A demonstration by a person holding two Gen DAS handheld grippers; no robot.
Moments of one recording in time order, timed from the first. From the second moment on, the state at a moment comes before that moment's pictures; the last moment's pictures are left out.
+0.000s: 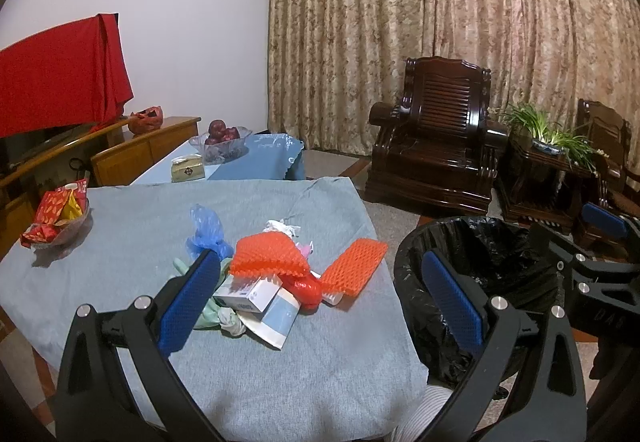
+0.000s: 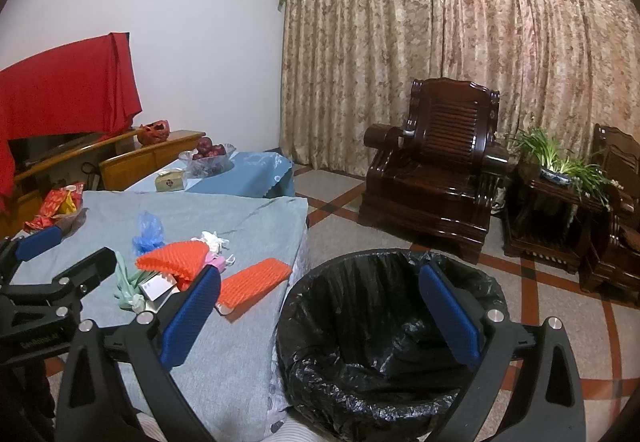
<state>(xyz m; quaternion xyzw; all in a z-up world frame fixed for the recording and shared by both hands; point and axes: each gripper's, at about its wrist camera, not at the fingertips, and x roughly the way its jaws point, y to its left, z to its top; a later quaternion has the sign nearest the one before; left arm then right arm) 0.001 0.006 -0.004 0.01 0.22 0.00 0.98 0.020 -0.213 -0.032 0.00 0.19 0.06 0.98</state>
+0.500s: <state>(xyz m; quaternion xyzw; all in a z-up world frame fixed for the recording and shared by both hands) 0.017 0.039 -0.025 0.01 0.23 0.03 0.97 0.039 -0.192 -0.030 0.00 0.21 0.08 0.97</state>
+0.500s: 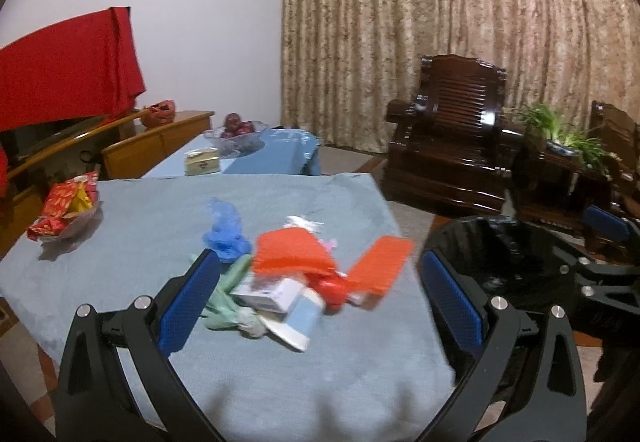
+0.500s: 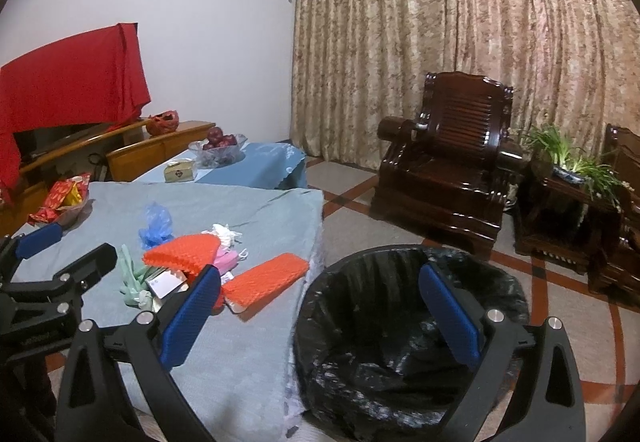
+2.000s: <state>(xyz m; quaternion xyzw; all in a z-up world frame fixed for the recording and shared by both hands) 0.122 0.161 -0.170 -0.03 0.37 0.08 0.92 0.177 -0.071 -0.169 -0.08 0.35 0.11 0.93</state>
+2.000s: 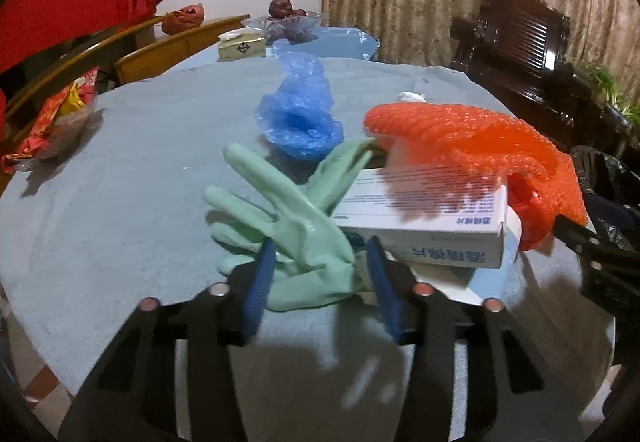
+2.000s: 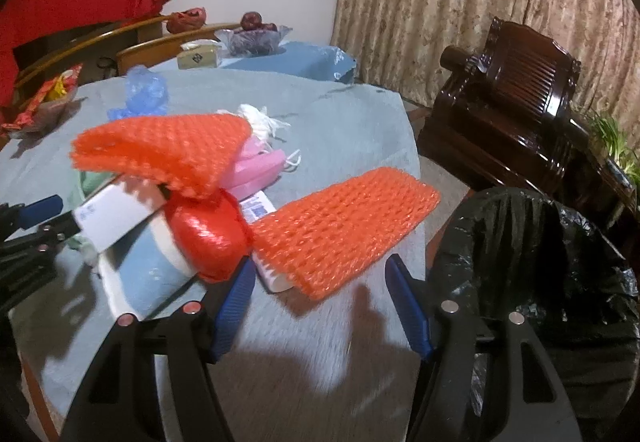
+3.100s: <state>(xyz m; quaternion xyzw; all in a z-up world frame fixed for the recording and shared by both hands) 0.123 0.160 -0.166 -0.03 0.38 0.05 0.92 0.230 -0.079 -0.172 -0.01 0.41 0.17 0.90</state>
